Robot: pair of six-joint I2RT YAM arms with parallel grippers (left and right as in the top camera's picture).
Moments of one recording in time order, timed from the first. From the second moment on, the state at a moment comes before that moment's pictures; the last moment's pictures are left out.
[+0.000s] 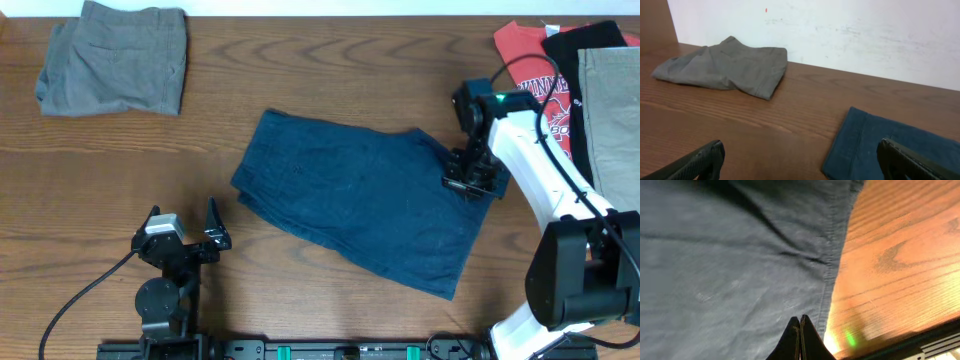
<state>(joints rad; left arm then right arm) 0.07 0.01 0.02 -0.12 0.00 -0.16 0.13 1.79 1.32 -1.27 0.08 0.60</state>
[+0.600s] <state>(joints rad) 0.07 0.01 0.02 -0.12 0.00 -0.16 0.08 1.79 0.99 -1.01 -0.02 0.56</state>
